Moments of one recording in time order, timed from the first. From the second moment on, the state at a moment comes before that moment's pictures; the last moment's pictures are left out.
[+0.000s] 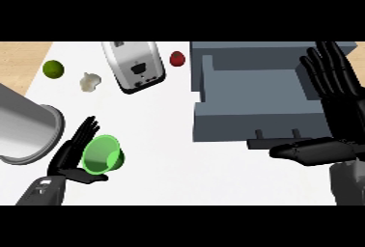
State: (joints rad) left arm -0.41 0.31 0.17 -0.33 -0.09 -0.40 -0.87; right arm -0.28 -0.18 -0.11 -1.86 -0.11 0.17 0.10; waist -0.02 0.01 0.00
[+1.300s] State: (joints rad) left arm -0.48 0.20 0.13 -0.26 -0.12 -0.39 -0.99; right arm -0.31 -0.20 -0.12 -1.85 -0.12 0.18 0.14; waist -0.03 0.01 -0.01
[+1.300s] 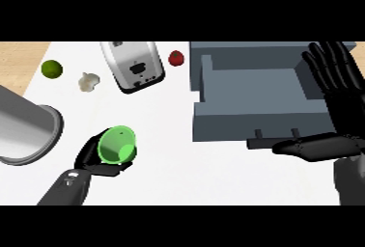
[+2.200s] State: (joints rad) left arm -0.54 0.14 0.33 -0.38 0.06 -0.16 -1.08; right arm -0.27 -0.21 -0.15 -1.86 -0.13 0.19 0.13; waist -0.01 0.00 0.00
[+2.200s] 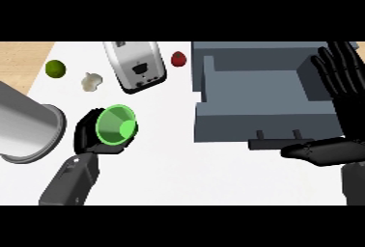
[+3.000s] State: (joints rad) left arm -0.83 0.02 0.15 -0.75 0.09 -0.04 -0.68; right arm -0.27 -0.21 -0.16 -1.85 -0.11 0.18 0.13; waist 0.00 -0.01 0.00
